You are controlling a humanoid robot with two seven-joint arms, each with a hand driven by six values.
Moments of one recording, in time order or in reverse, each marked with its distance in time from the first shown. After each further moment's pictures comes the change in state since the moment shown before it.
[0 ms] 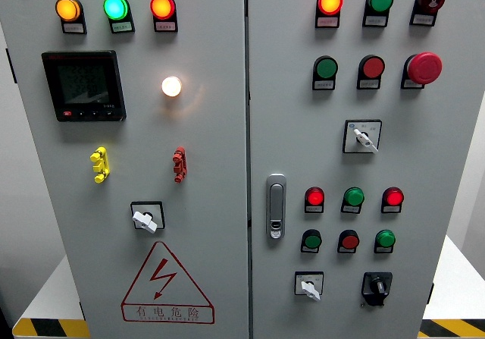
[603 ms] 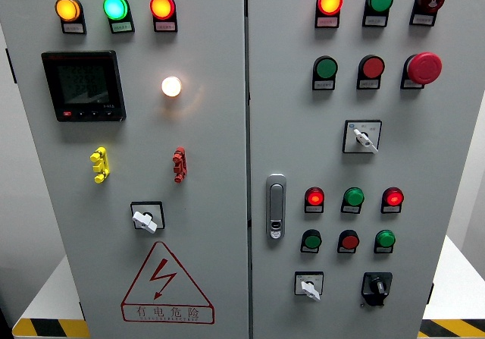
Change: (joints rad) left arm 0.000 0.000 0.000 0.000 0.000 0.000 0.000; right arm 0.001 0.001 0.381 0.020 -0.315 0.037 -0.040
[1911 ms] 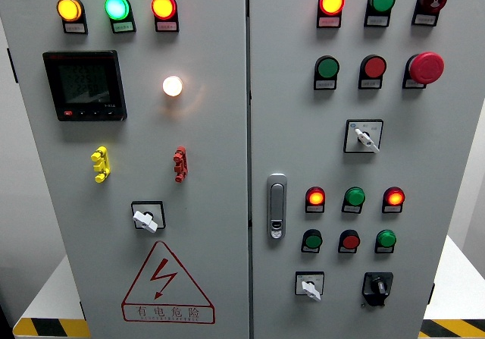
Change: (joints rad) left arm 0.000 0.000 -0.001 0.001 0.000 0.000 0.000; right arm 0.015 -0.001 1.306 0.573 -1.049 0.195 -0.090
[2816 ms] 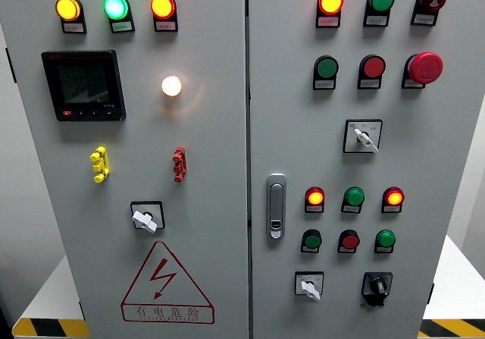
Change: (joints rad) left arm 0.000 0.000 0.000 0.000 0.000 0.000 0.000; right arm -0.028 0.007 -0.283 0.994 0.126 -0.284 -0.104
